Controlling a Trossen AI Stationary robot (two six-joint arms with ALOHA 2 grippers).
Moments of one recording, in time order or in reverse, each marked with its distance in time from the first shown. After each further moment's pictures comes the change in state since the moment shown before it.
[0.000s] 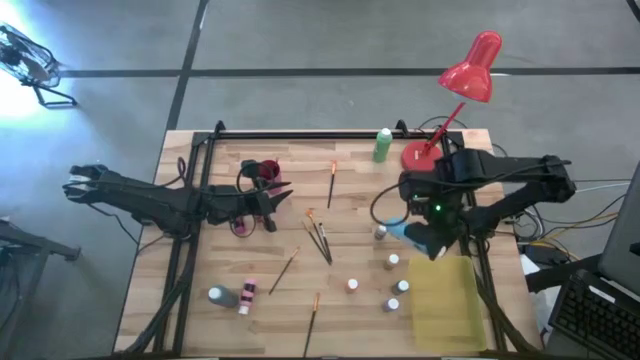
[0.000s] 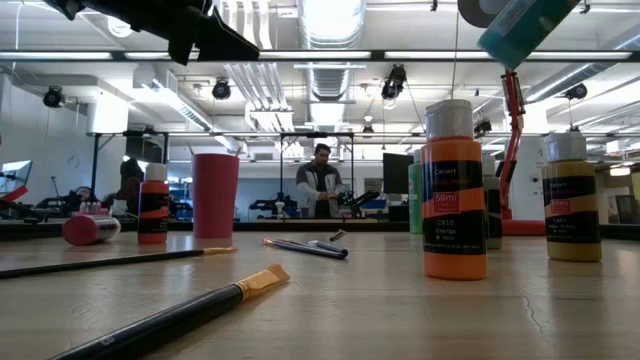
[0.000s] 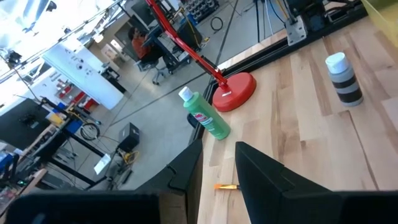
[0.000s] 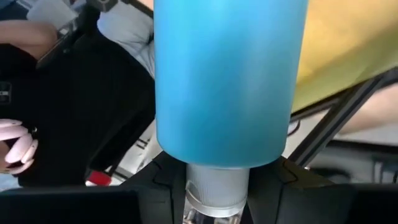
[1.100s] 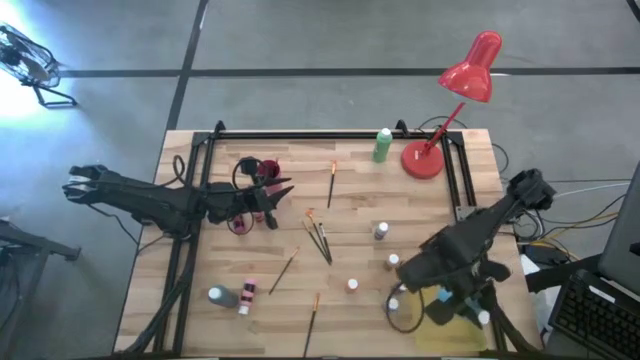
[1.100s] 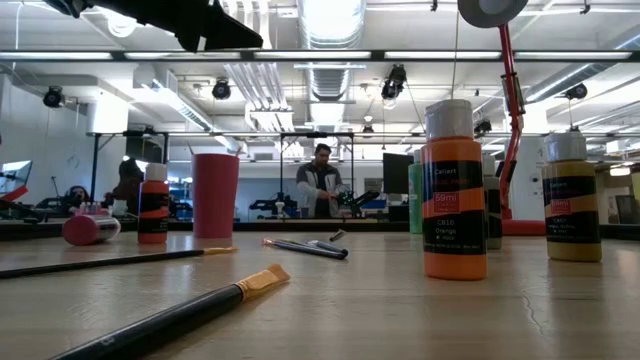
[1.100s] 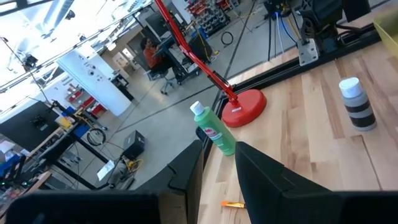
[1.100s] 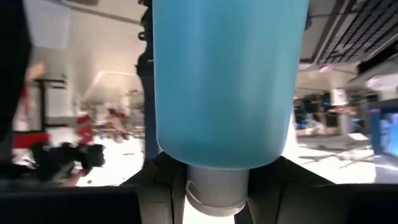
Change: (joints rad) left arm 0.010 0.000 0.003 0.085 0.001 0.005; right arm 0.515 0.250 0.027 0.000 -0.369 0.407
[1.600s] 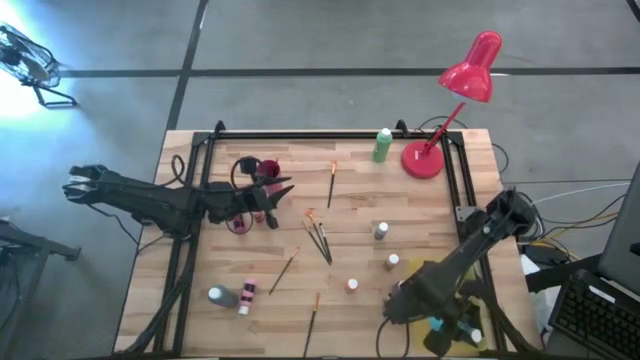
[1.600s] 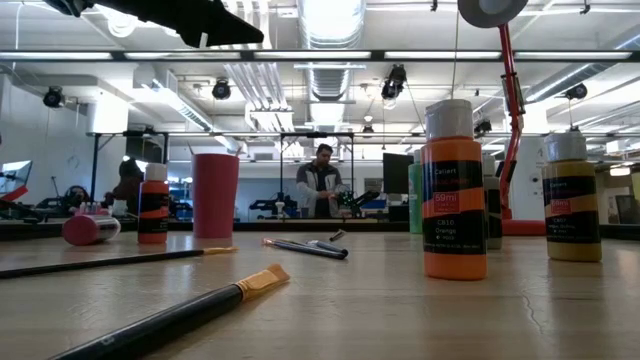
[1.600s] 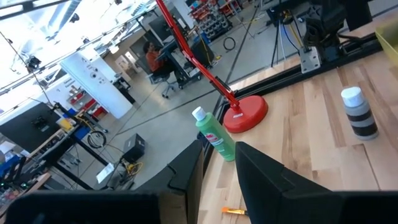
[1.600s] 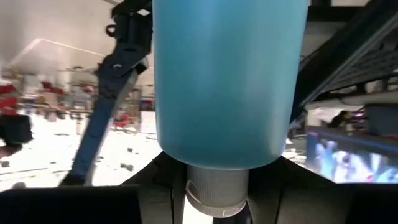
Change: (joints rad) left arm -0.001 0.000 0.000 0.028 0.002 -0.002; right arm 0.099 0.236 -0.015 0.000 -0.034 -0.404
